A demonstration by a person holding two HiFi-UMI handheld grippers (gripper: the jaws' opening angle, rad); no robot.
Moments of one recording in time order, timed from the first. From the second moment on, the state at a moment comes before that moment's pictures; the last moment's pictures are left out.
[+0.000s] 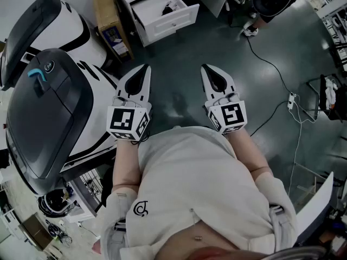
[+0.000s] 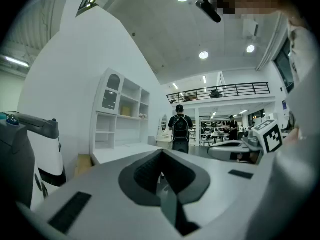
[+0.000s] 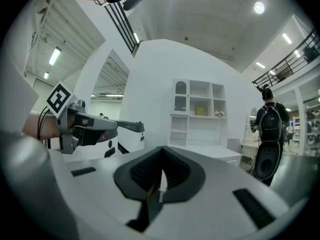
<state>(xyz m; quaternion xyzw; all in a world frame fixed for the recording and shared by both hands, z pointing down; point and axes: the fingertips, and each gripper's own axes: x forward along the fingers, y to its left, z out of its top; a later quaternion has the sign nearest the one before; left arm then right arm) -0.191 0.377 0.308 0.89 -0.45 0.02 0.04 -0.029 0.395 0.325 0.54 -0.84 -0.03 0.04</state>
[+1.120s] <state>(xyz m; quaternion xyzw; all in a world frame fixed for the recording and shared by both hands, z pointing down) -0.148 0.276 0.339 0.87 -0.48 0.04 0.07 0.013 0.271 0.349 0.50 -0.86 0.01 0.03</state>
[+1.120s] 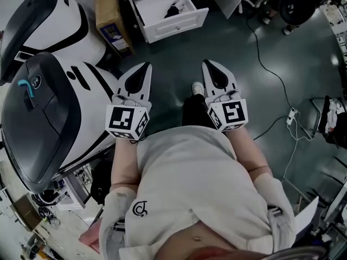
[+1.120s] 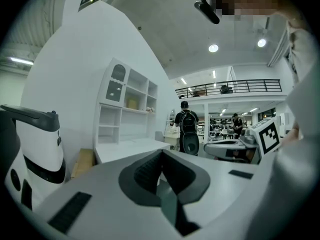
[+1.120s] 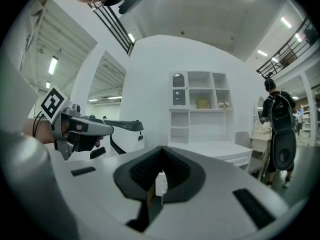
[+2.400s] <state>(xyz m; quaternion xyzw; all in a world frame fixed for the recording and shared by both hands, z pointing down) -0.043 -0.093 0.388 0.83 -0.54 0.05 0.12 0.112 -0.124 0.379 0.42 -0.90 0.07 0.08</state>
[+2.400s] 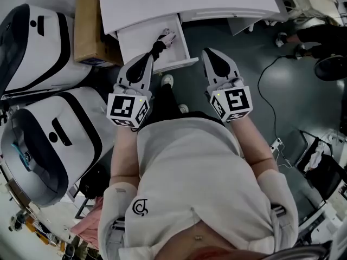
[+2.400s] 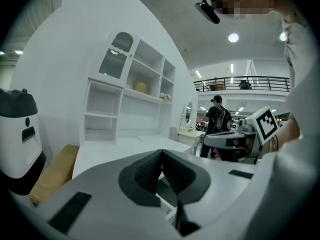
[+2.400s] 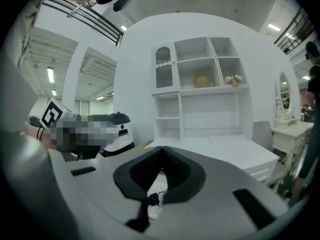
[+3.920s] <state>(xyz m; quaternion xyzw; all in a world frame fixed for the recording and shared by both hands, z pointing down) -0.035 -0.200 0.805 0.76 -0.33 0.41 0.38 0.073 -0.261 0.504 0.45 -0.87 0.15 0.14</state>
